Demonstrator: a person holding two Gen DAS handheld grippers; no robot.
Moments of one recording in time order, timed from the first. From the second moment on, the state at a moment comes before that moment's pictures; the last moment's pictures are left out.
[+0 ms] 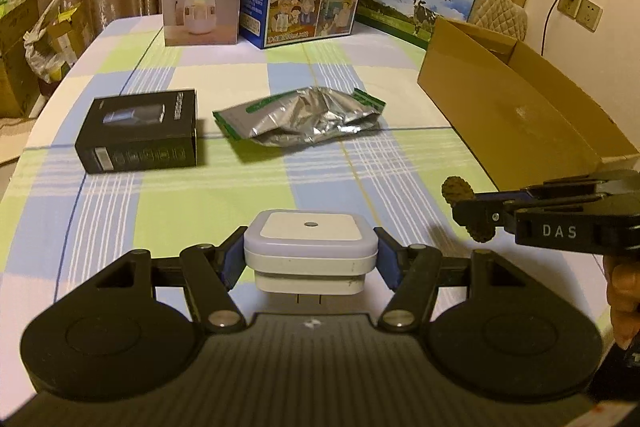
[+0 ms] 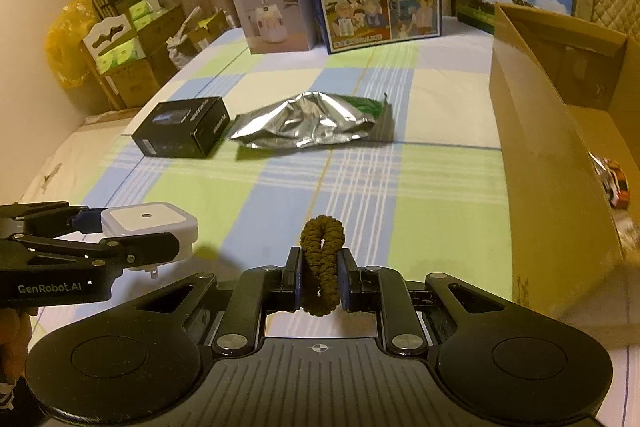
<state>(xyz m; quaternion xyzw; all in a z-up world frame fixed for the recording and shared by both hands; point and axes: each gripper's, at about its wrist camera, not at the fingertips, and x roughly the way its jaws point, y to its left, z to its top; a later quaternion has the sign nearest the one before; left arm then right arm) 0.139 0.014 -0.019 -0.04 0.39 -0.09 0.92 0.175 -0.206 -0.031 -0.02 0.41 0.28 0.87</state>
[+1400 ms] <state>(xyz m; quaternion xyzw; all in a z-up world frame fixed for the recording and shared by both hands) 0.050 -0.078 0.047 -0.02 0.34 -0.14 0.93 0.075 -0.316 0.038 0.03 0.35 0.22 0.91</state>
